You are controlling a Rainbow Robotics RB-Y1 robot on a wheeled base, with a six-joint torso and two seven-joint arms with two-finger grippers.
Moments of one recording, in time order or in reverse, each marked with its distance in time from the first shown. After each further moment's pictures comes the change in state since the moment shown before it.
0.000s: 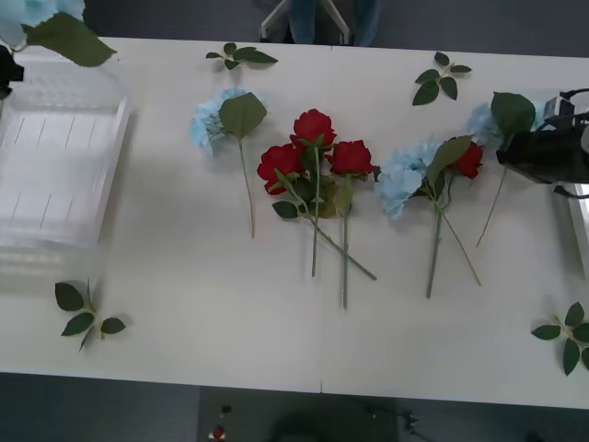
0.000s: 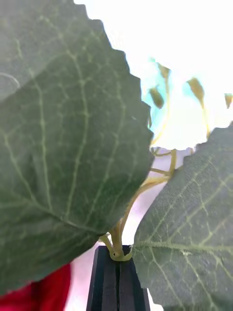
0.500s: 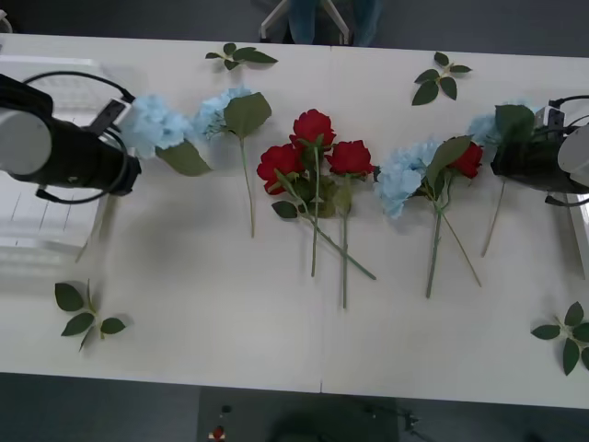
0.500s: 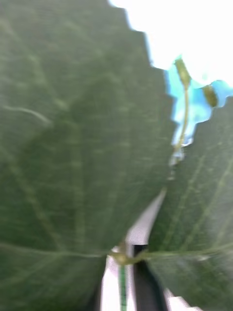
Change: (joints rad) right arm 0.000 0.087 0.000 0.097 0.160 -0.081 0.000; left arm -0.004 -0.277 -0.275 0.058 -0.213 -0.017 0.000
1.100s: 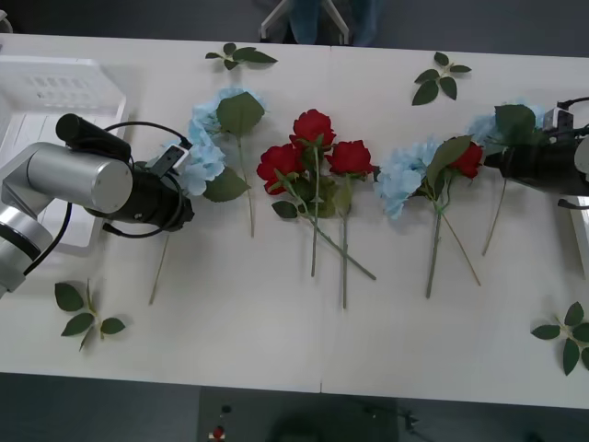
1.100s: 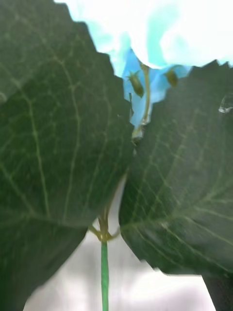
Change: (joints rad) right arm 0.027 -0.050 0.000 -0.057 -0.044 0.012 0.028; left arm 0.000 -0.243 -0.057 0.134 -0.211 -0.006 0.000
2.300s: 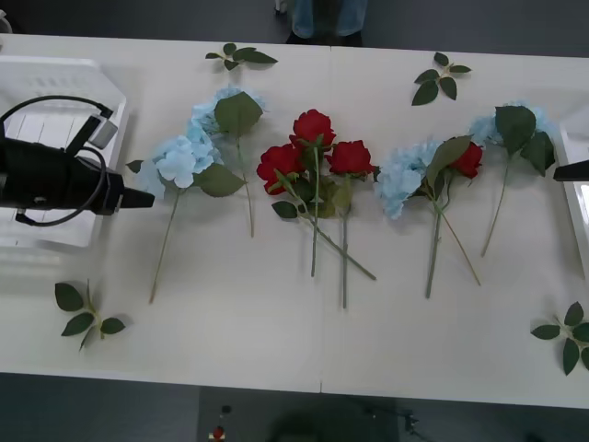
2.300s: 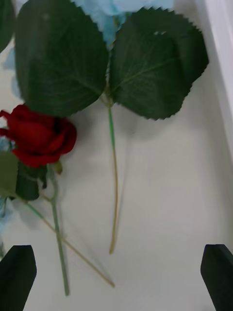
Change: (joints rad) right arm 0.218 -0.544 0.004 -0.528 -0.594 0.261 0.147; left arm 0.075 0.364 0.000 -0.055 0.787 -0.095 -0.343
